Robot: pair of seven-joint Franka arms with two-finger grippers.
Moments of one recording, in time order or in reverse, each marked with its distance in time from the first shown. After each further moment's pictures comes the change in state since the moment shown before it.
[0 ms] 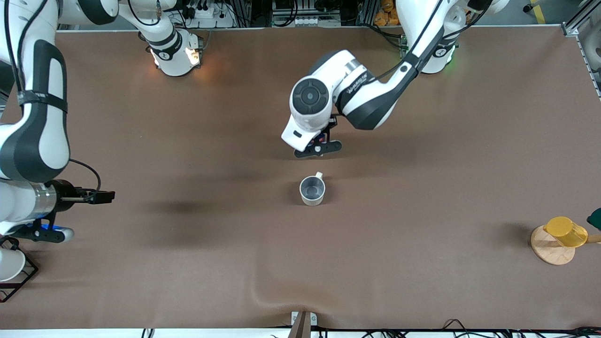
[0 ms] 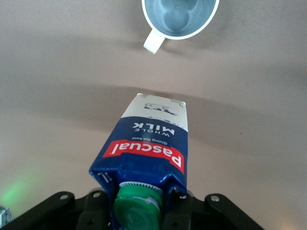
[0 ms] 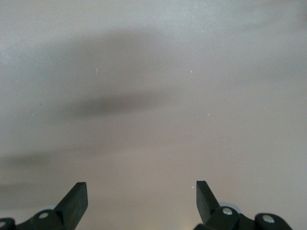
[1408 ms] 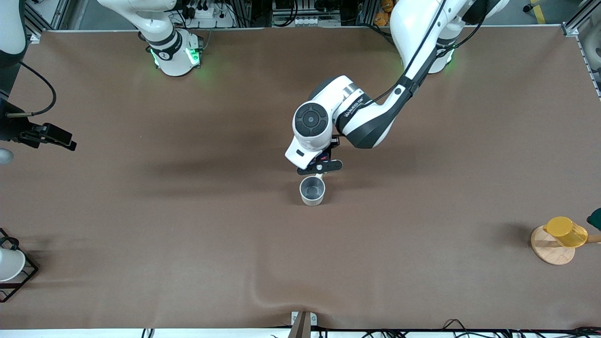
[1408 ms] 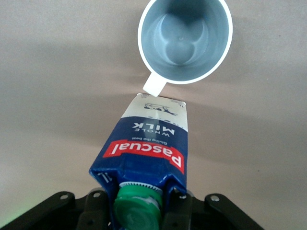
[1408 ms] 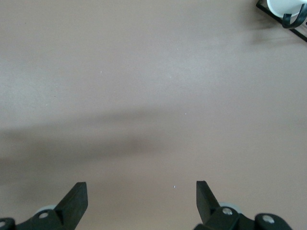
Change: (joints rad) left arm -0.002 0.080 0.022 0.005 0.077 0.085 0.043; right arm -0.066 -0.598 0.009 -0.622 -0.023 0.309 -0.121
